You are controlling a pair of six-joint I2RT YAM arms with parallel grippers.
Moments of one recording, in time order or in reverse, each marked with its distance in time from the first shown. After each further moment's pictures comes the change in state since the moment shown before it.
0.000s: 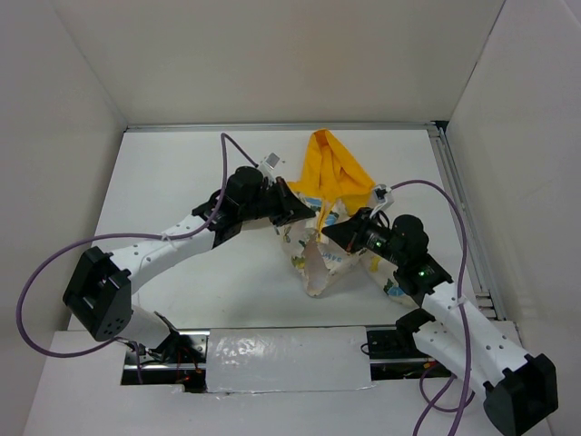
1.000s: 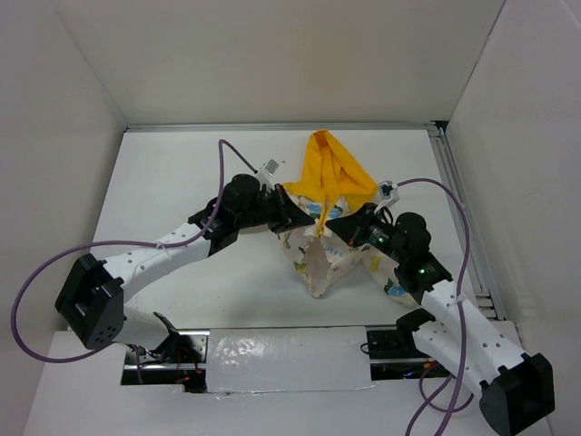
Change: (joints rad) left arm -0.027 -0.058 -0.071 0.035 0.008 0.000; right arm -0.047 0.024 0.000 0.043 0.018 0.022
